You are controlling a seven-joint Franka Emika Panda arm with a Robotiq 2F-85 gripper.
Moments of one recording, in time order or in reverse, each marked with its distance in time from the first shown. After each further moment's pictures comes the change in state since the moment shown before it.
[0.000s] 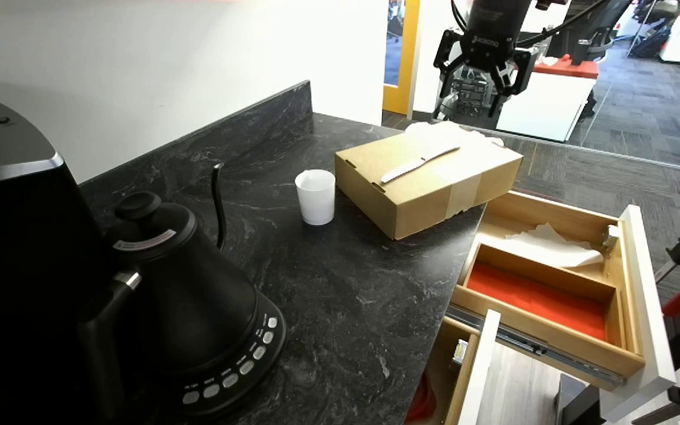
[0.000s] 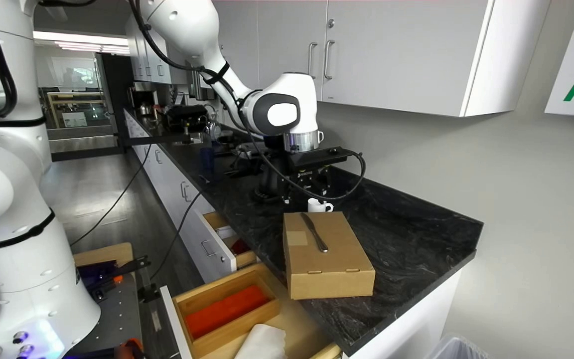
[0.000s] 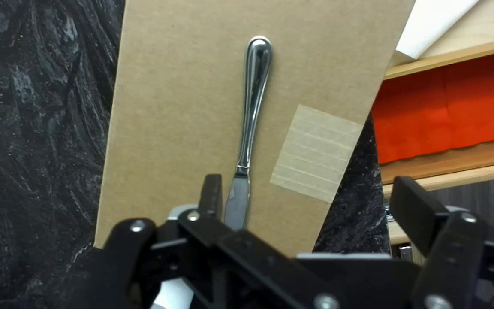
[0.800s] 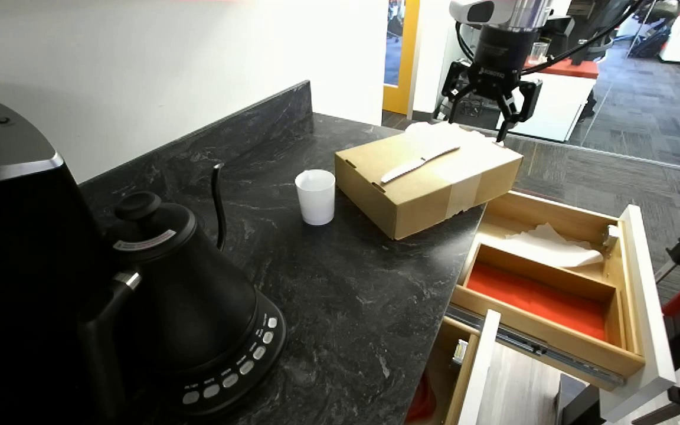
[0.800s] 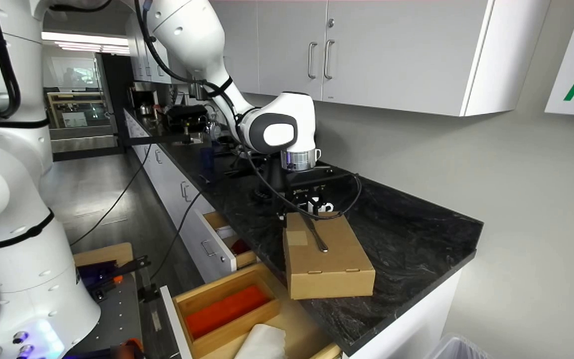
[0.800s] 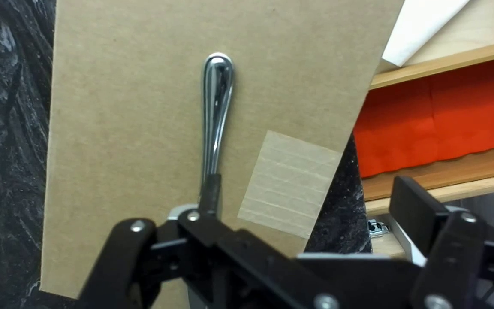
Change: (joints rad) arm -0.030 0.048 0.011 -0.053 0.027 0.061 -0.037
